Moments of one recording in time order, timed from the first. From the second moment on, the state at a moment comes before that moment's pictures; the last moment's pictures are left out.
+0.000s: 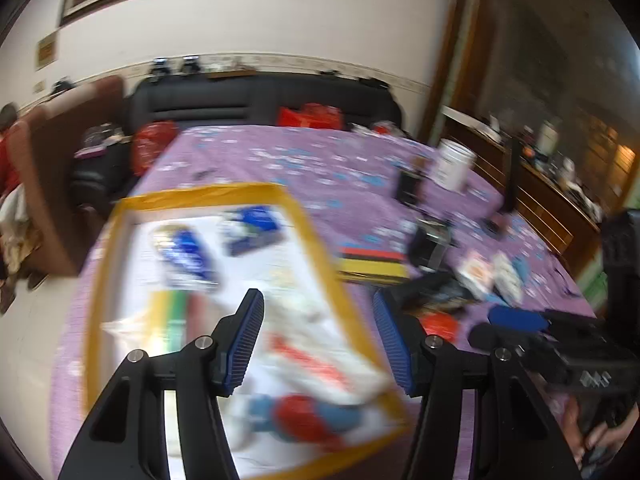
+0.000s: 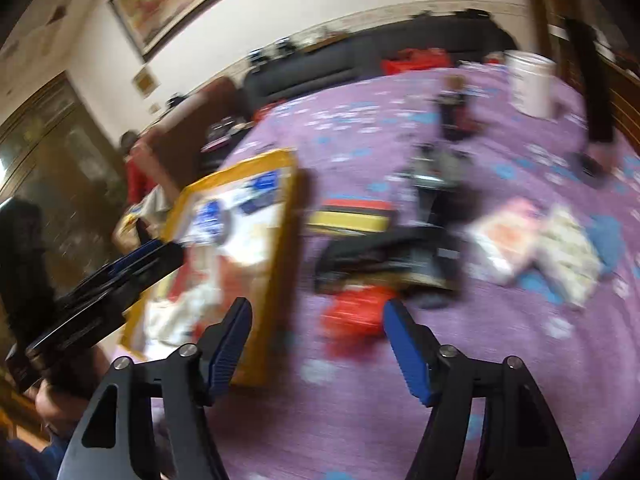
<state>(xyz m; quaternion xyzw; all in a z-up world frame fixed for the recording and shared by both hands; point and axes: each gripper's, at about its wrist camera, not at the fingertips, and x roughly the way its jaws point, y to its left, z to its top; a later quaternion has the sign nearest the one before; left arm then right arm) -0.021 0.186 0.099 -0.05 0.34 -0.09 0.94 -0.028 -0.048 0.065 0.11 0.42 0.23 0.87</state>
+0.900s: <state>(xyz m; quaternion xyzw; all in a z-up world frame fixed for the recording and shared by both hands) 0.015 -0.005 0.030 0.03 0.41 -0.25 0.88 0.053 -0.259 0.022 0.21 0.45 0.03 0.87</state>
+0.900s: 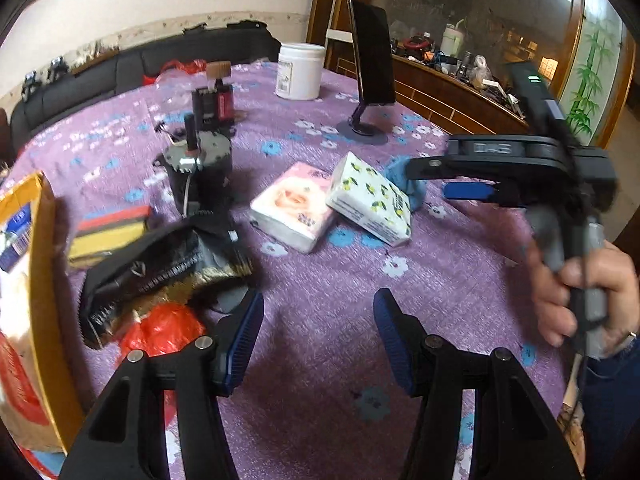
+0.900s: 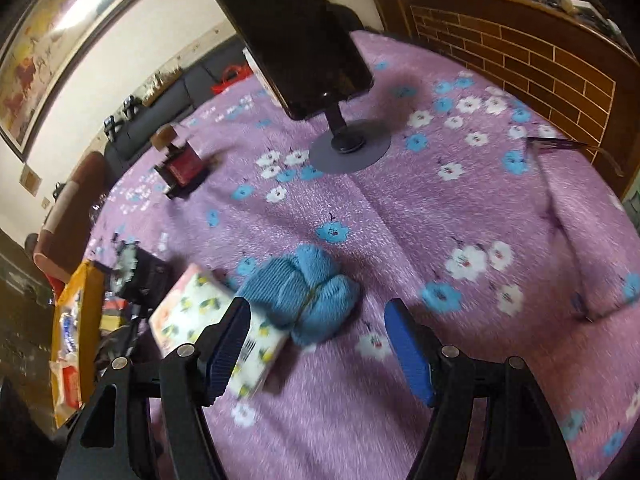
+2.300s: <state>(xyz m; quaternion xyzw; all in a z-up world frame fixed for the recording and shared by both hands) 0.008 -0.005 0.027 0.05 0.38 -0.23 0.89 -0.026 -0.221 0.013 0.21 0.39 0.10 0.89</state>
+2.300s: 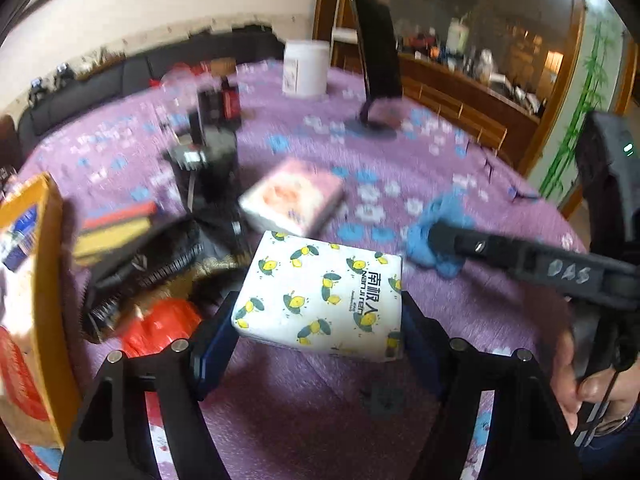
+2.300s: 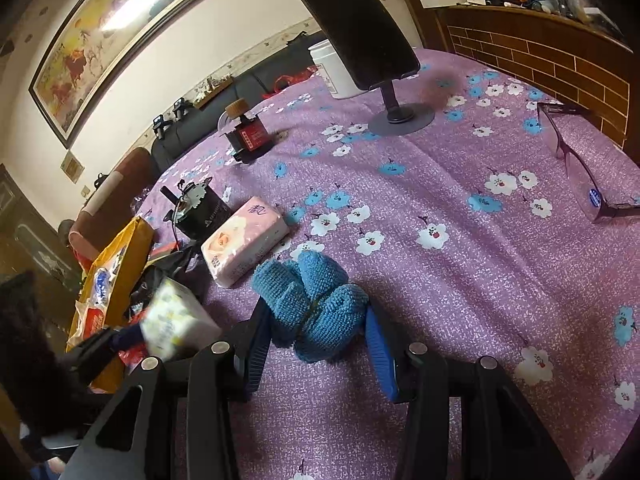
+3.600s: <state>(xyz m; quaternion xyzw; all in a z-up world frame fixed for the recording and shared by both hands) -0.014 0.002 0.054 0.08 0.27 -0.15 0.95 -0.048 -0.181 0.041 0.05 0.33 -0.01 0.94</state>
